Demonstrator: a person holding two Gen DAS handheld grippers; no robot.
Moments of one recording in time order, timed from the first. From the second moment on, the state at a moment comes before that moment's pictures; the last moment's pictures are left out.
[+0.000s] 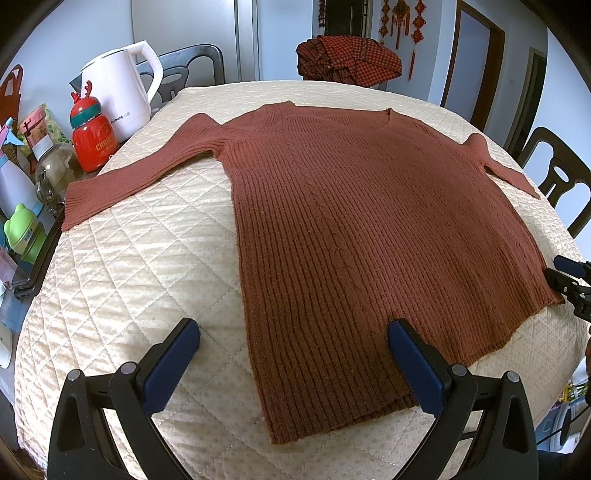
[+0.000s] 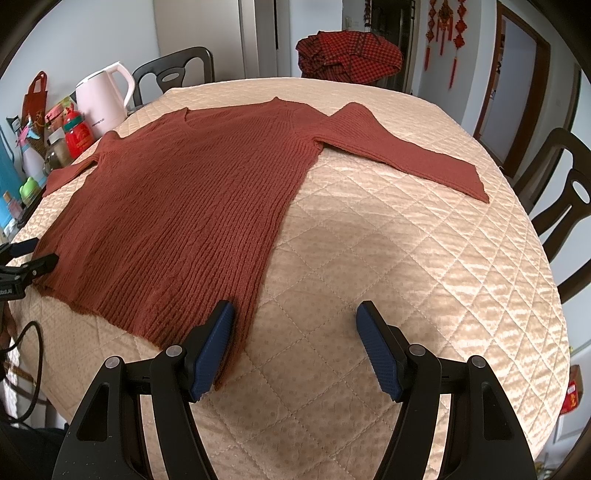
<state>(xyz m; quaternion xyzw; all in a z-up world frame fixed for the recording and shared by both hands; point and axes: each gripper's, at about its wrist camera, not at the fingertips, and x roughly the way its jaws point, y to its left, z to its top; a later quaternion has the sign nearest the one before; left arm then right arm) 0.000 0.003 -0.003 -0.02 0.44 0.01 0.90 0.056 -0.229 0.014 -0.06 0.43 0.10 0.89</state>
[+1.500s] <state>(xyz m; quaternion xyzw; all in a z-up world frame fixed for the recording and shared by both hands) 0.009 0.006 0.005 -0.03 0.44 0.02 0.90 0.059 -0.230 0.024 -0.06 0.44 0.11 0.89</state>
